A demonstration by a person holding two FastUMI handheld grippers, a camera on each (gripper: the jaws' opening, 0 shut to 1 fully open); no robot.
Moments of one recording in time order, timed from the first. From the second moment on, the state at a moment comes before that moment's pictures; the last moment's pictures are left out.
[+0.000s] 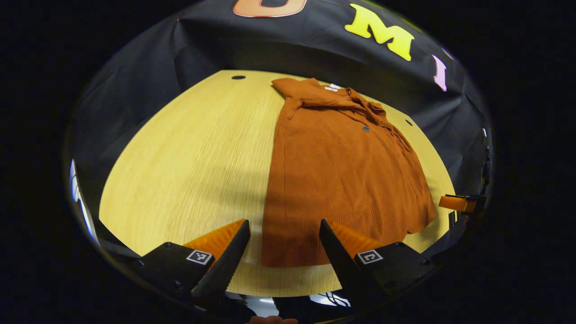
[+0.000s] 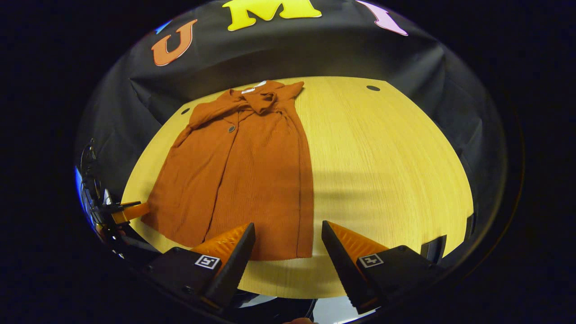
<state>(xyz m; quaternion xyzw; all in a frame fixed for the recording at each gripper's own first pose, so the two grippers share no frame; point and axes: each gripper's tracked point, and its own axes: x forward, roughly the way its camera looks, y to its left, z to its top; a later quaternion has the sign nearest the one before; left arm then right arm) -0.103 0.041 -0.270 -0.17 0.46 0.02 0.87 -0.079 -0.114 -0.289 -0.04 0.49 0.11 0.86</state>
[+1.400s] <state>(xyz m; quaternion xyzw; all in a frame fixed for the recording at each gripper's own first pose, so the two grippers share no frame) 0.002 0.027 -0.147 -0.18 0.38 0.00 0.91 0.005 -0.085 -0.202 0.08 0.46 0.10 0.88</state>
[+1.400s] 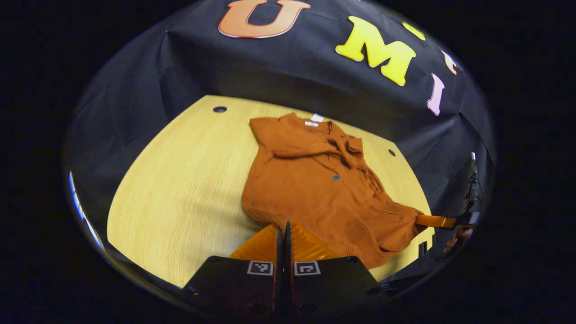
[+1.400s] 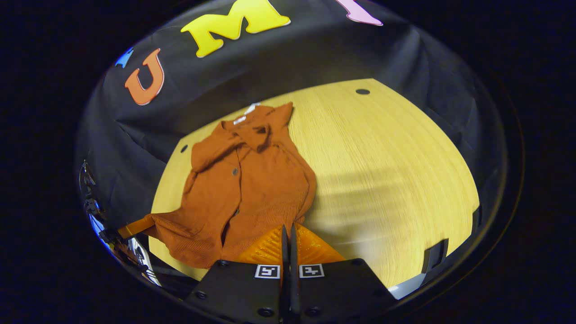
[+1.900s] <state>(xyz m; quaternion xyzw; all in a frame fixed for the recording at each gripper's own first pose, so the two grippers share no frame) 0.136 0.071 -0.064 -0.17 0.32 -0.02 0.93 0.163 -0.028 -0.104 0.08 0.37 0.16 0.91</state>
